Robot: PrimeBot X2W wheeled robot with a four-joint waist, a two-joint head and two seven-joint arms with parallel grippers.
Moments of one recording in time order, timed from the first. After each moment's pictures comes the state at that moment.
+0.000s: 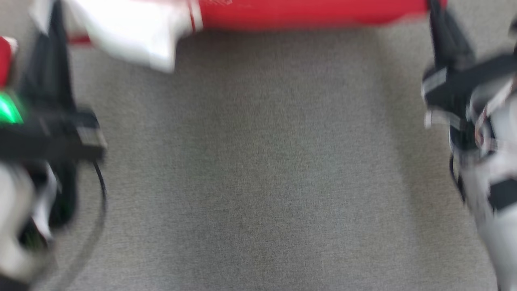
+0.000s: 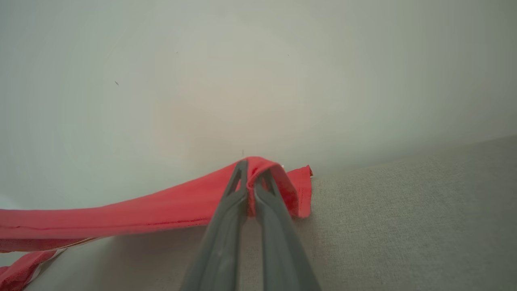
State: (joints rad) left arm -0.77 0.68 -0.51 -0.11 -0.97 0.21 -0.26; right arm -0.84 -0.44 0.22 0.40 0.78 0.13 -0.01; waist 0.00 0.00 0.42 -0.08
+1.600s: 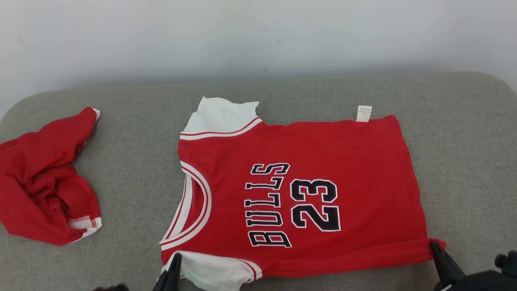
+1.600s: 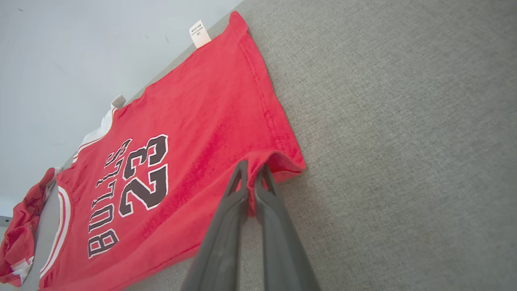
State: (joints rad) left arm 0.08 0.35 -0.46 -0.06 -0.87 0.10 -0.20; right arm 0.15 -0.09 -0.30 0.00 0.64 0.13 0.31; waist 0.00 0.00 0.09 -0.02
